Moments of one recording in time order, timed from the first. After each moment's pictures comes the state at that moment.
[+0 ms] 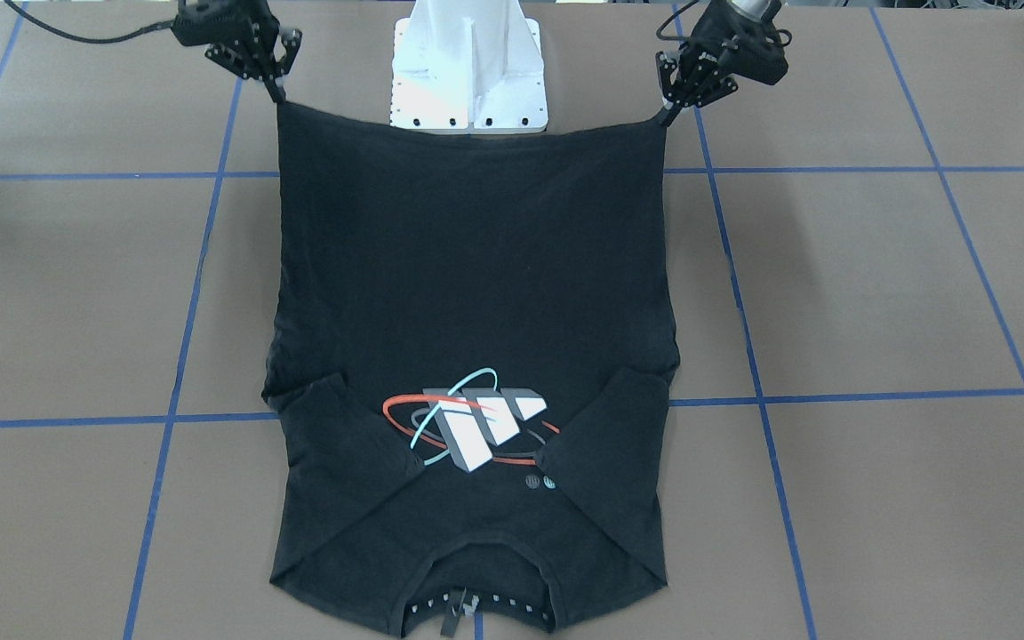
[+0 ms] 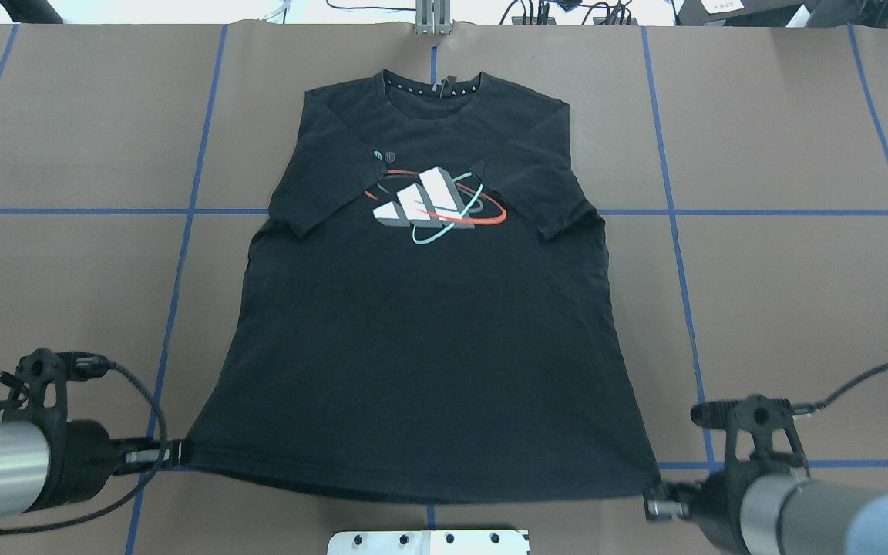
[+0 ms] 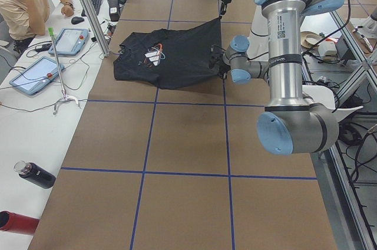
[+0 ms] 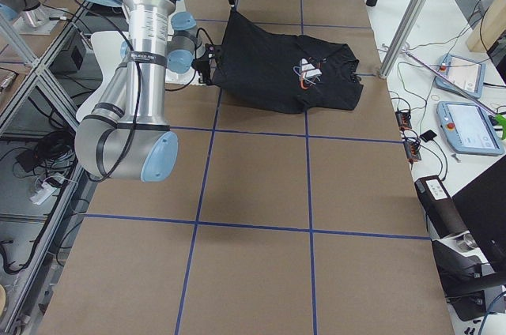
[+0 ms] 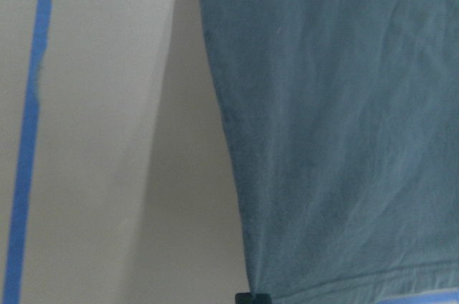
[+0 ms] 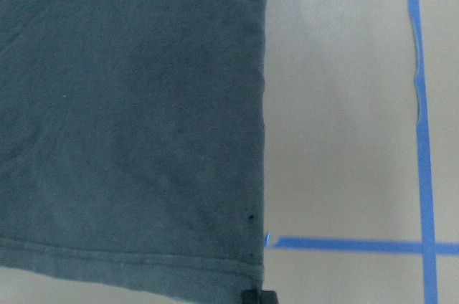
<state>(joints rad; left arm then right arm) -0.20 -1.31 -2.34 -2.24 -1.63 -1.48 -0.01 -1.76 2.52 -1.40 1.48 1.52</state>
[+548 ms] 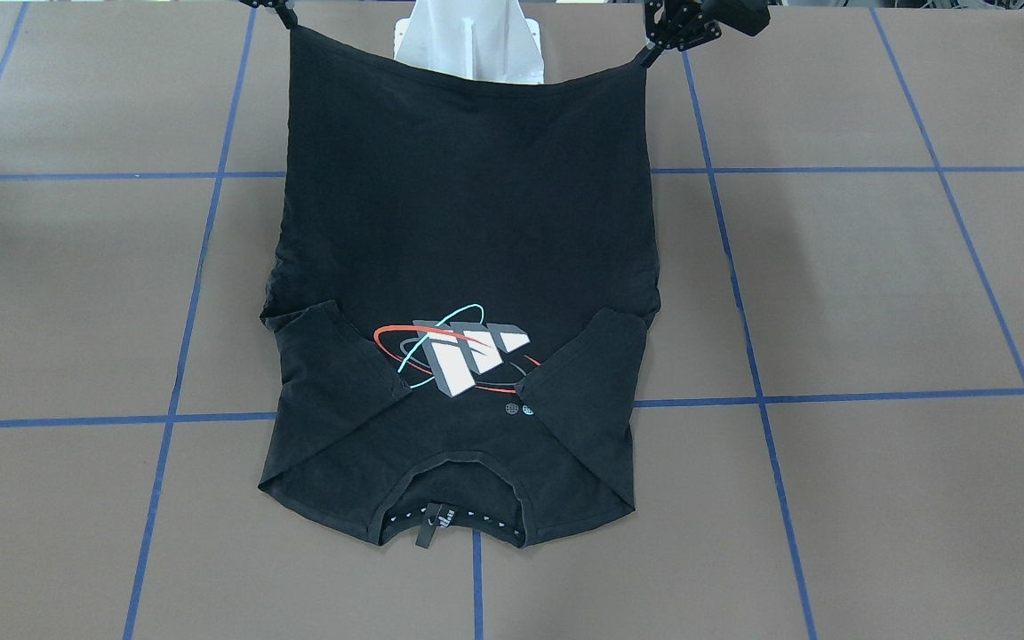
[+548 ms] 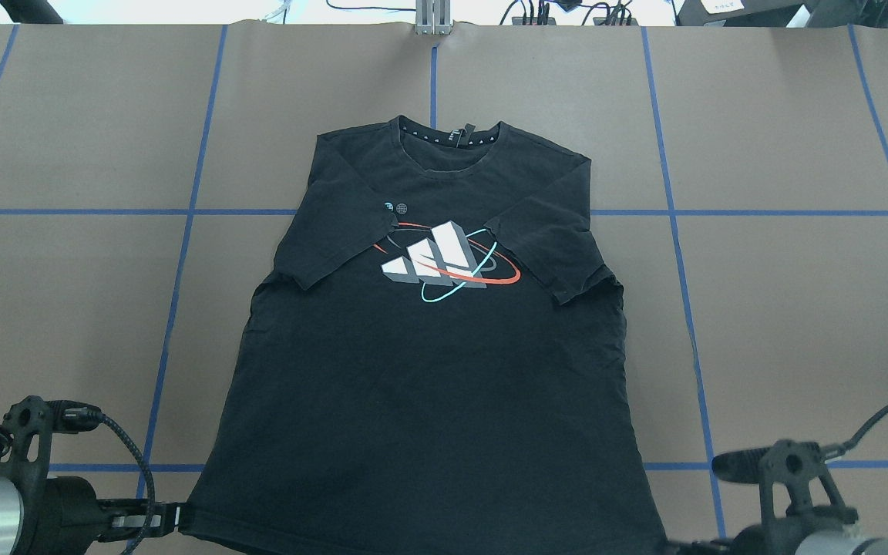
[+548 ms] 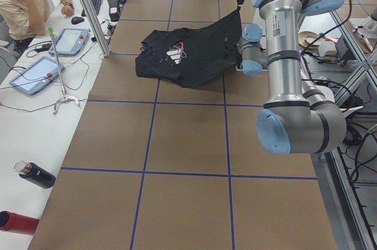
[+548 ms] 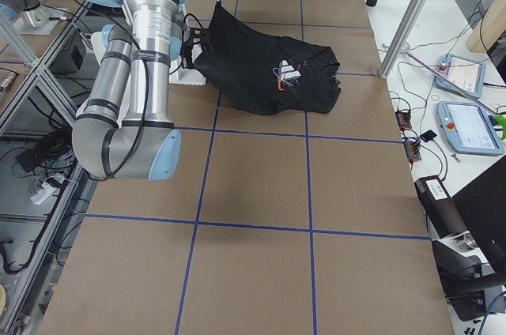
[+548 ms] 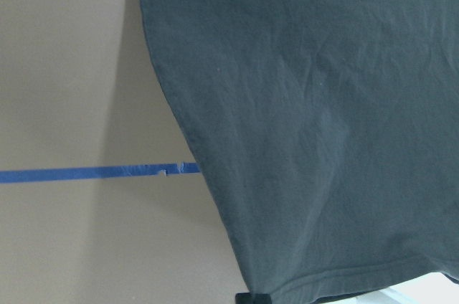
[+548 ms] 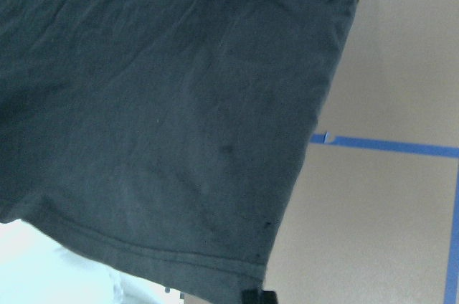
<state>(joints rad) -0.12 -1.29 -2.41 -2.23 -1.64 -1.52 -0.06 -1.78 2.61 -1.40 1.46 1.52</state>
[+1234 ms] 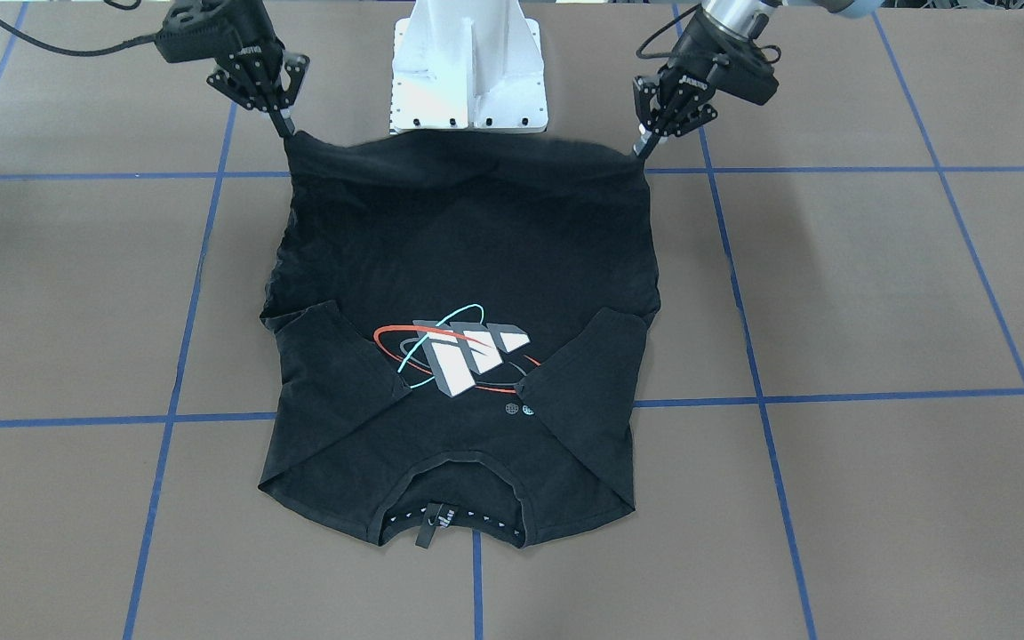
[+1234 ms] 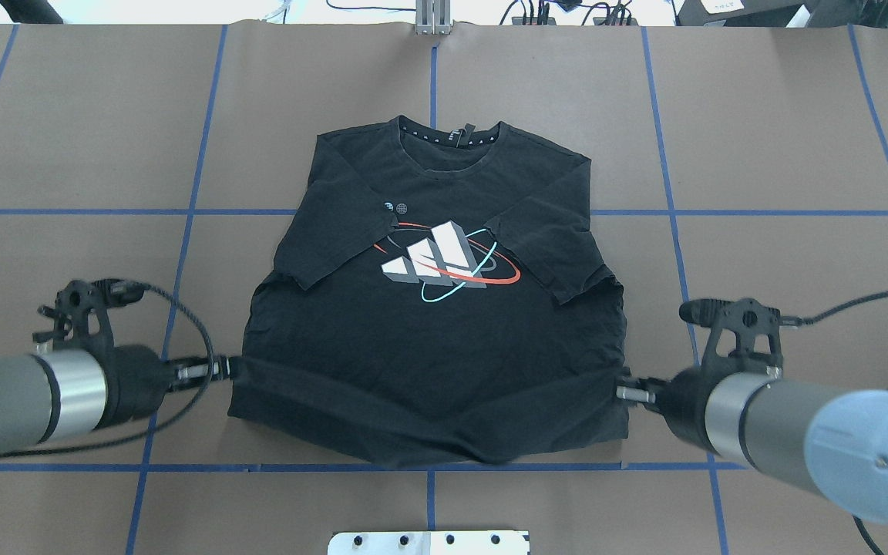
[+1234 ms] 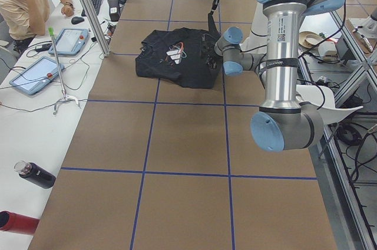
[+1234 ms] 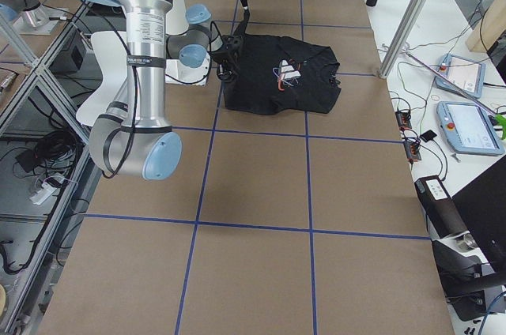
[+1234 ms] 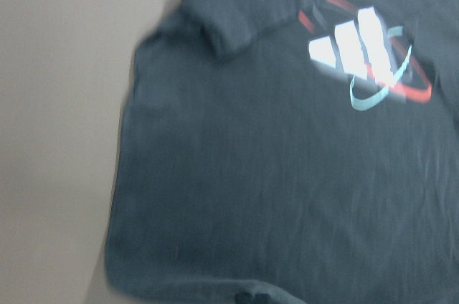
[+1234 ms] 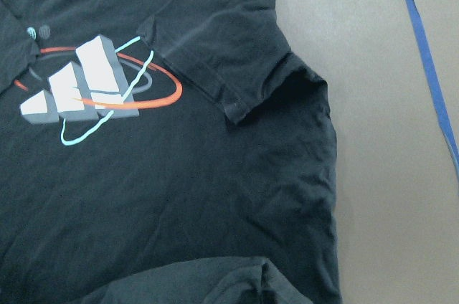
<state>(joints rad) -0.38 -1.55 -2.19 -2.21 -1.57 -1.47 0.28 -1.55 2.36 -1.40 1.46 1.52</state>
